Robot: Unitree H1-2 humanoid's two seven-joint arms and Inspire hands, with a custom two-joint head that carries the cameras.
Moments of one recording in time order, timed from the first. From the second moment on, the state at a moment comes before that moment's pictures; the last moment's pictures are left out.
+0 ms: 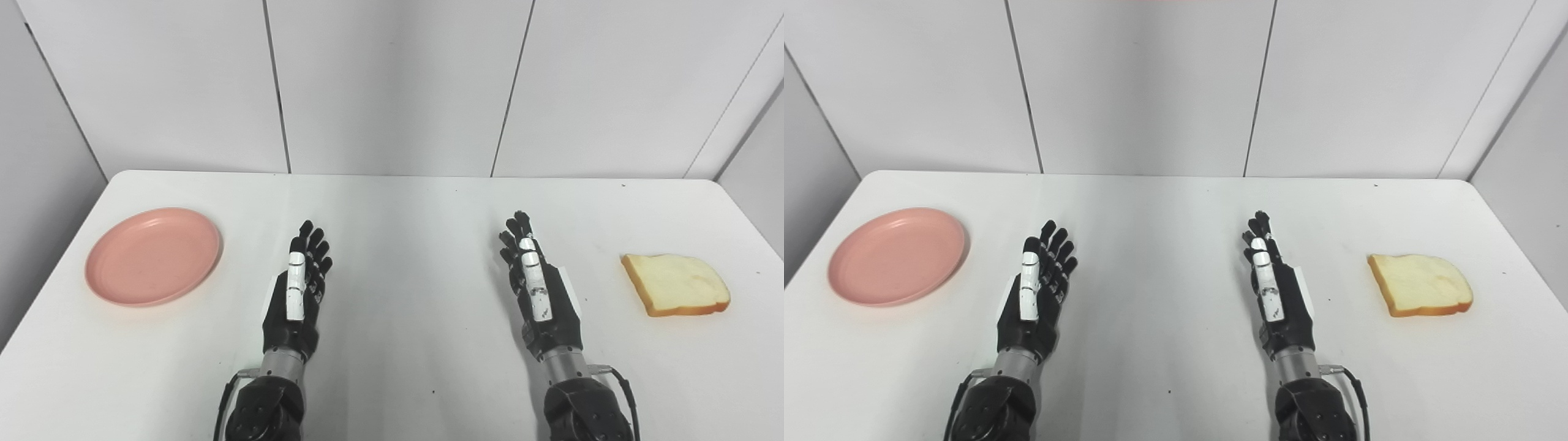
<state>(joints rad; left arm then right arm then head) -0.21 -0.15 -0.03 0.12 -0.15 0.01 -0.02 -0.16 -0.04 -0.02 -0.07 0.14 0.03 0.04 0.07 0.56</state>
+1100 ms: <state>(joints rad) -0.21 -0.15 -0.04 0.12 -0.15 0.02 -0.02 -0.17 -0.04 -0.03 -0.06 0.15 0.03 0.04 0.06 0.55</state>
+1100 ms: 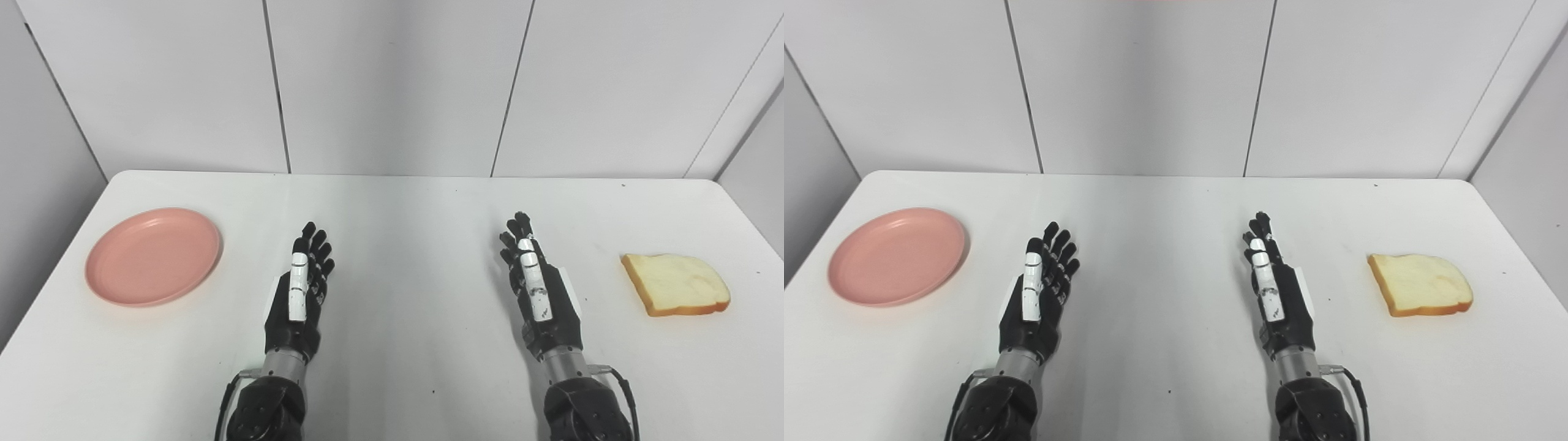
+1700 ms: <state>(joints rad) -0.21 -0.15 -0.04 0.13 -0.15 0.02 -0.02 -0.17 -0.05 -0.04 -0.04 0.17 0.03 0.04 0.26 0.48</state>
